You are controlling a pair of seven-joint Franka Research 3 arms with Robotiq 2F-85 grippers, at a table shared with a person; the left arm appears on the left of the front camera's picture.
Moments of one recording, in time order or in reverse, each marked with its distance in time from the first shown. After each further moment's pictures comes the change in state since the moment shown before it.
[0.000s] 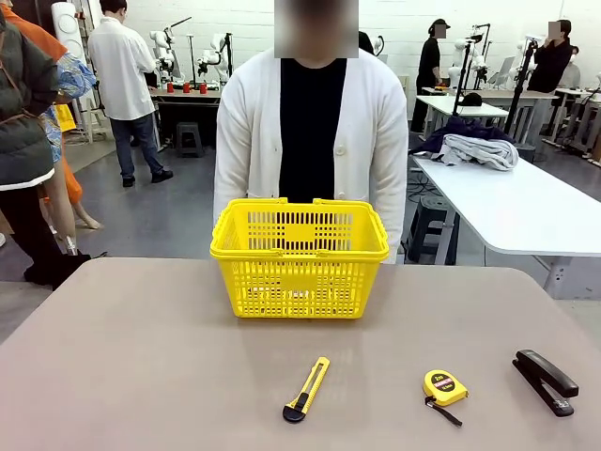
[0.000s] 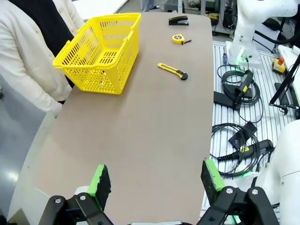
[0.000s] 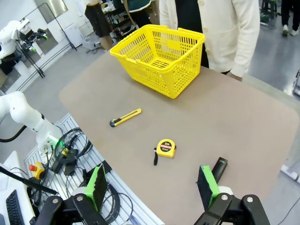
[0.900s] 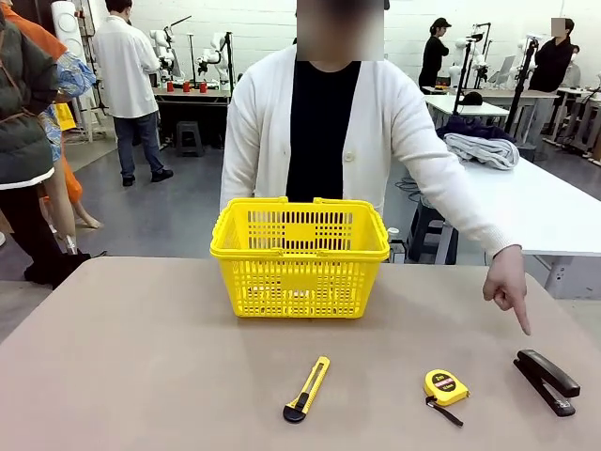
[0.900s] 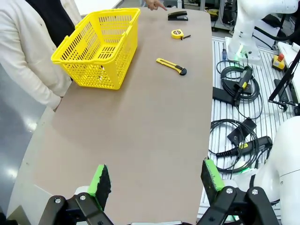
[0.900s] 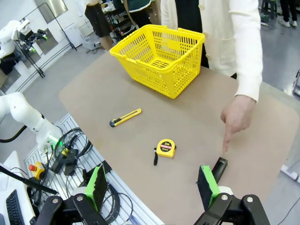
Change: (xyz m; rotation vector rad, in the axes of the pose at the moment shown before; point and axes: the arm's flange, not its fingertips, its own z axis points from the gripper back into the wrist) left arm -0.001 -0.002 0.000 -0.004 0.018 0.001; right arm 0.000 0.000 0.000 0.000 0.000 0.000
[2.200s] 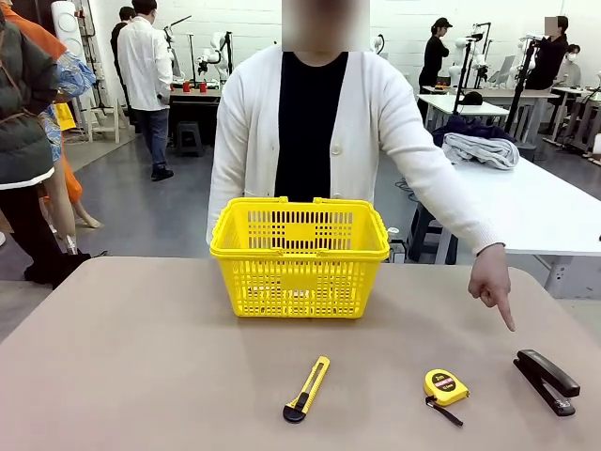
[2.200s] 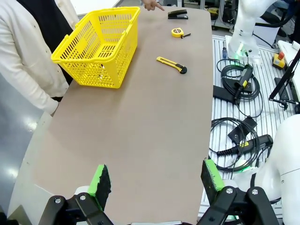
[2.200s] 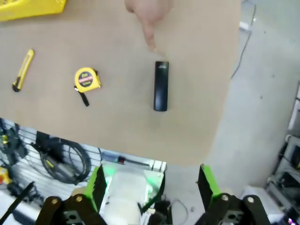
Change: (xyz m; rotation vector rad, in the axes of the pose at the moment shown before) left arm -0.001 0.001 0.000 0.001 0.007 -0.004; right arm 0.081 -0.016 -0.149 -0.525 0.776 -0.381
